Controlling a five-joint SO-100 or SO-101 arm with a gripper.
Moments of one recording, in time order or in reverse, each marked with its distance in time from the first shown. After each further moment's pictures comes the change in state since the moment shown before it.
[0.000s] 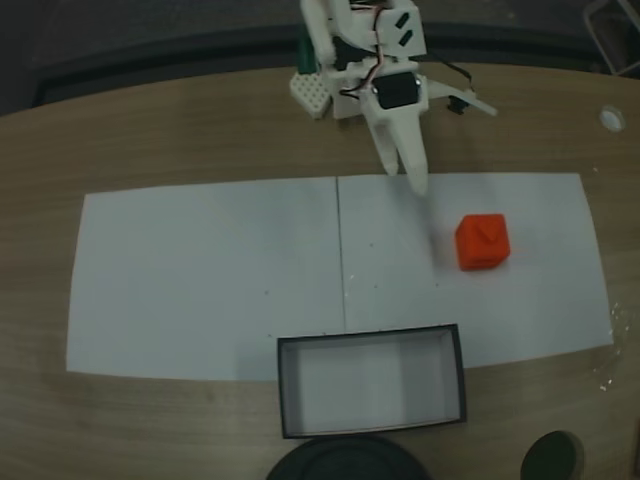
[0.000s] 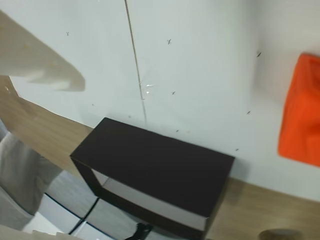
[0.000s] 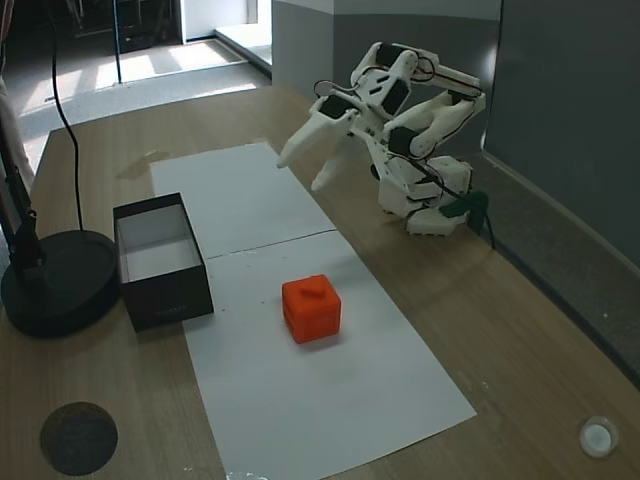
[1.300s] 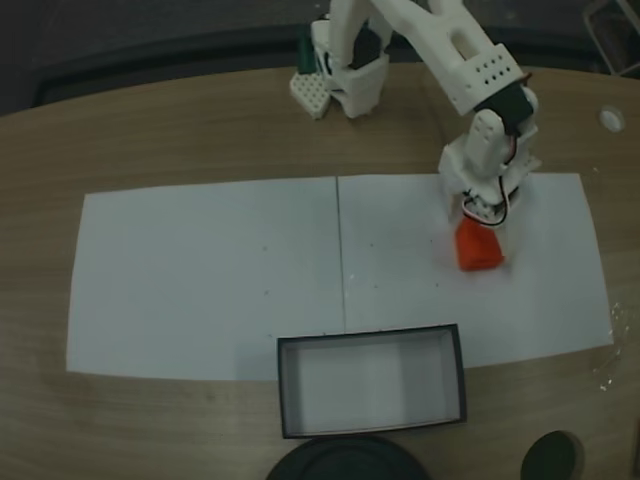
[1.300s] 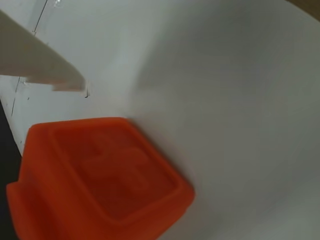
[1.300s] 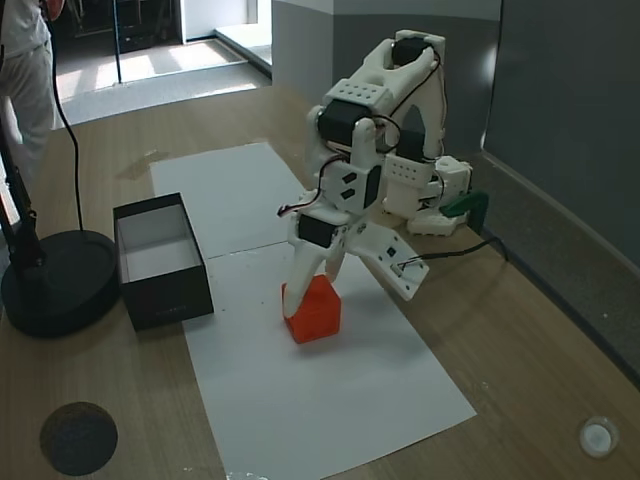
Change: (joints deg) arm -18.3 -73.4 -38.3 0.0 -1.2
